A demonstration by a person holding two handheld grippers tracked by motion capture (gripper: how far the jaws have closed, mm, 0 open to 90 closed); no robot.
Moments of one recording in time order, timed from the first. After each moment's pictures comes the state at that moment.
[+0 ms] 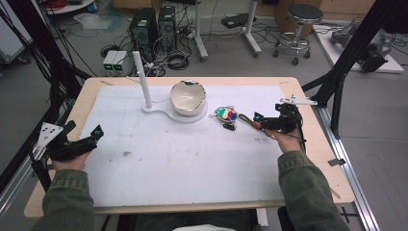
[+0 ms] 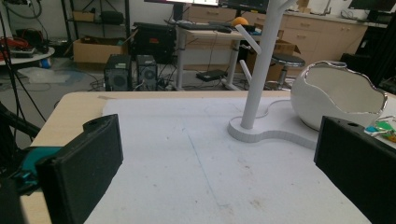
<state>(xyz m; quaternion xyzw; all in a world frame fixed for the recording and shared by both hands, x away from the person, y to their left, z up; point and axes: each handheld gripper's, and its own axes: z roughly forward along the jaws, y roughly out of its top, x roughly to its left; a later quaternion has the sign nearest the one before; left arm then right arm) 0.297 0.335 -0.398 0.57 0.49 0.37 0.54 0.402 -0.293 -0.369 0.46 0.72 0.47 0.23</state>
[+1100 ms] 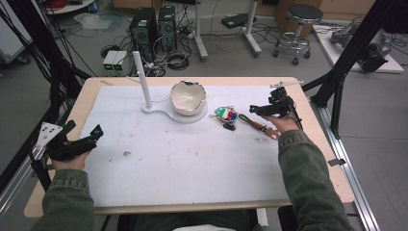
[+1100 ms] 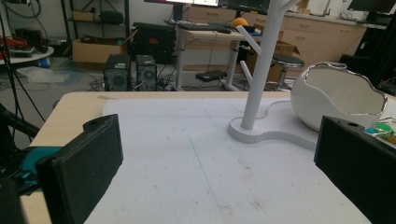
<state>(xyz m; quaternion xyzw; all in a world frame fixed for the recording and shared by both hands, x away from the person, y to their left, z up) 0.298 0.336 -0.398 0.57 0.49 0.37 0.54 0.465 -0.289 -0.366 0.45 0.78 0.40 0.16</state>
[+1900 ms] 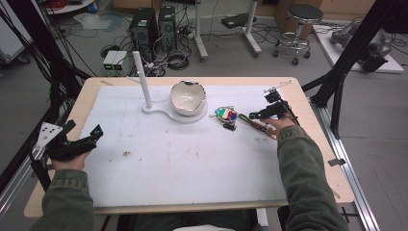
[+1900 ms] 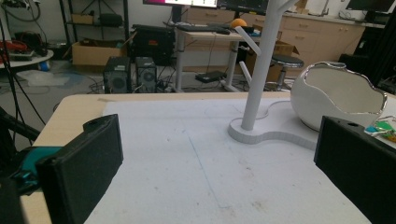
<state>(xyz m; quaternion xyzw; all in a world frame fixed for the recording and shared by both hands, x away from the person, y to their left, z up) 0.298 0.336 -0.399 0.57 0.49 0.38 0.55 0.493 -0.294 -0.401 0.48 0.82 0.30 0.10</state>
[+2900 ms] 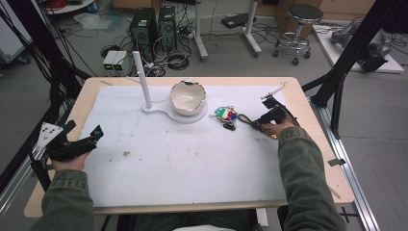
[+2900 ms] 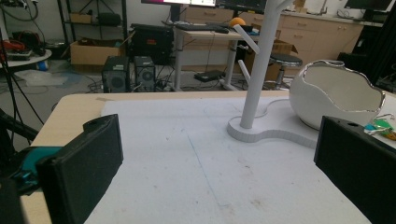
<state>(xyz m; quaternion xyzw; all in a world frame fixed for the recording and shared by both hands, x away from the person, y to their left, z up) 0.298 0.337 -0.399 0.57 0.49 0.37 0.54 0.495 -0.294 -0.419 0.48 0.85 0.24 0.02</state>
